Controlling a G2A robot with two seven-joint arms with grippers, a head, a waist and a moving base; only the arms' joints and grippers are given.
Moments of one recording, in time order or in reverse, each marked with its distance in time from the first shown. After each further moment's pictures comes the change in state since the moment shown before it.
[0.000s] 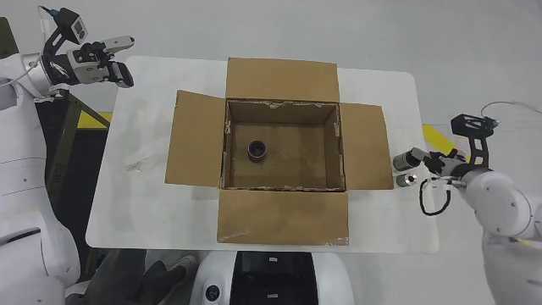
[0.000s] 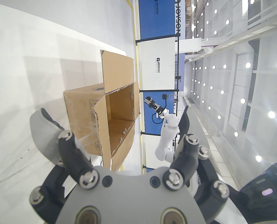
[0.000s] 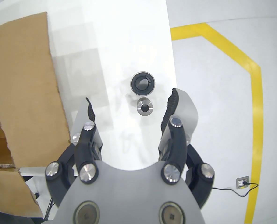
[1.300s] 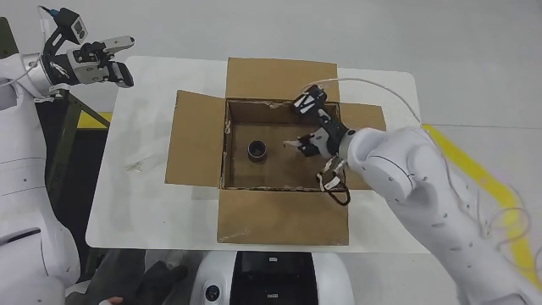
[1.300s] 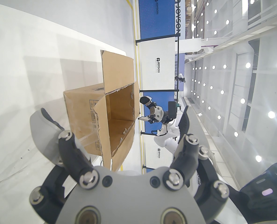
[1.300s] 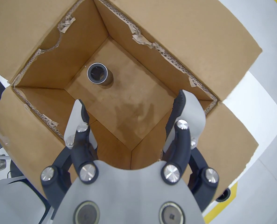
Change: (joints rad) left arm 0.000 0.000 0.000 0.000 0.000 0.000 0.000; right arm 0.618 -0.084 -0.790 0.156 0.060 -0.269 0.002
